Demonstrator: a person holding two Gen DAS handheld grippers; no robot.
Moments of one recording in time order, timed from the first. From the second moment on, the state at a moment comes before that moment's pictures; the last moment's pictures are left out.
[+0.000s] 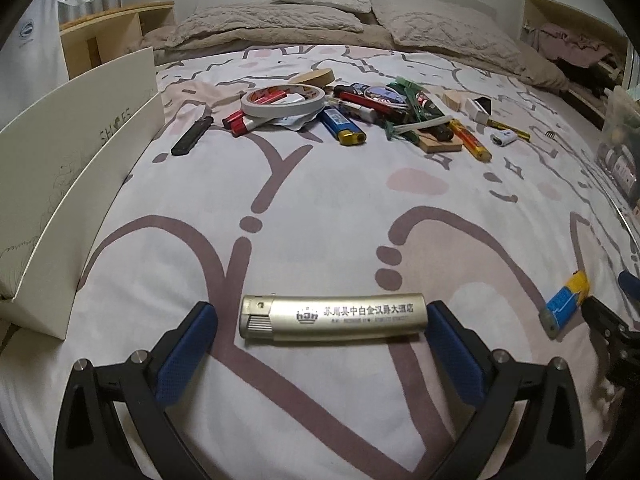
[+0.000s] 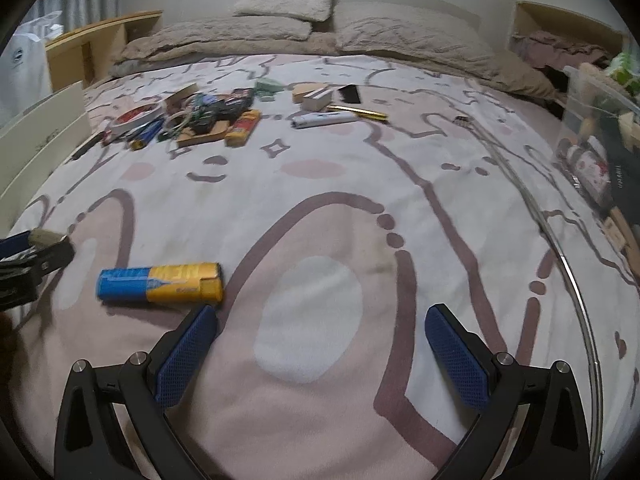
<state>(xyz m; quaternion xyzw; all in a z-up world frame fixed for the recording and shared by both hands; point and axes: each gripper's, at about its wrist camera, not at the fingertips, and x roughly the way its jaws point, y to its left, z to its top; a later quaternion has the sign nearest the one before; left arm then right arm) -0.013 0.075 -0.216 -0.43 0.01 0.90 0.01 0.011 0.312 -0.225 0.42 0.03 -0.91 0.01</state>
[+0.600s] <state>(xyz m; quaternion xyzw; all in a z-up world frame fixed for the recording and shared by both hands) -0.004 0.077 -0.215 -0.39 0.00 0.92 0.03 0.014 0.249 -0.214 0.41 -0.01 -0.91 0.10</state>
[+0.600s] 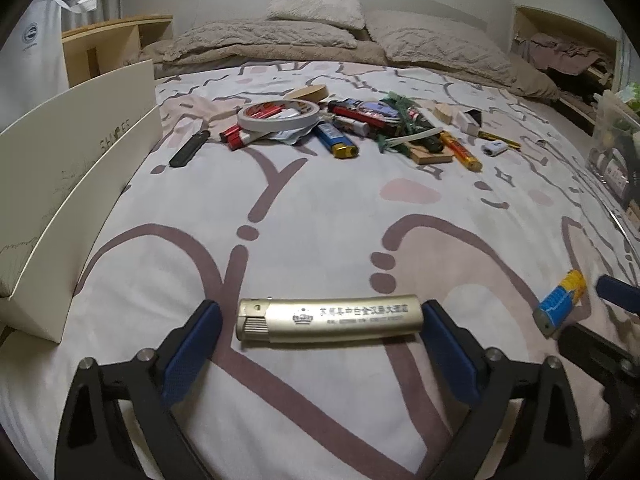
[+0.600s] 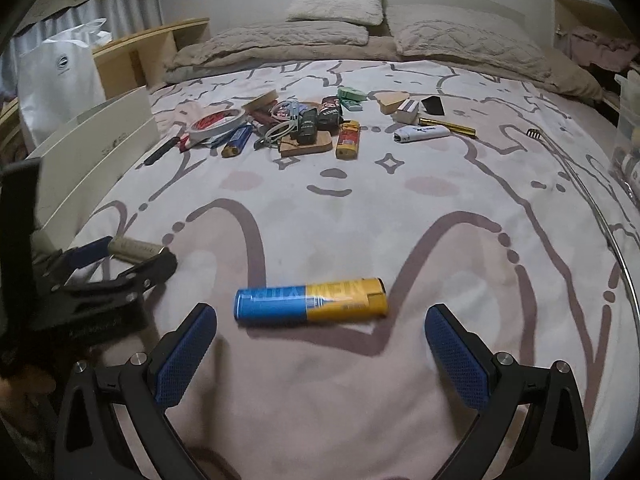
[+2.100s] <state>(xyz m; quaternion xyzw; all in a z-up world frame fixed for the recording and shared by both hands) 0.020 0.085 -0.174 -0.35 0.03 0.93 0.08 0.032 0.233 -0.182 0.33 0.05 -0.94 0.08</state>
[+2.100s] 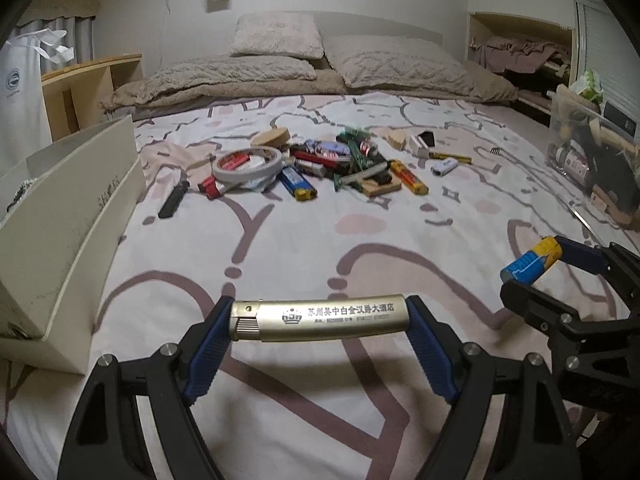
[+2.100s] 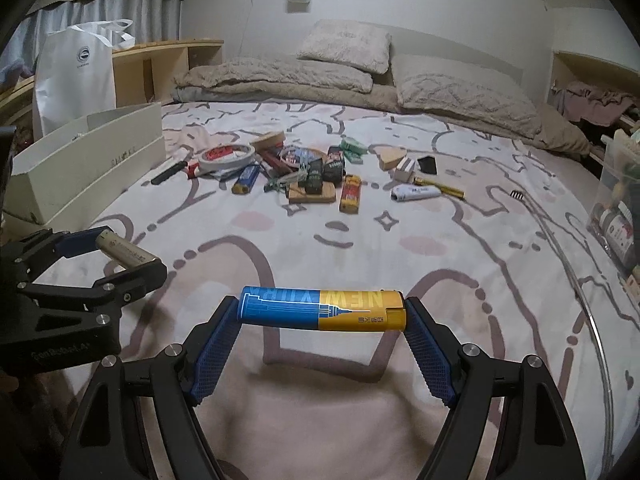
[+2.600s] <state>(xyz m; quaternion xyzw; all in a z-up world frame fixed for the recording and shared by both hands) 0.020 0.069 -0.113 -0.29 0.02 0.95 0.09 0.028 0.224 -0.124 0.28 0.04 -0.96 0.07</state>
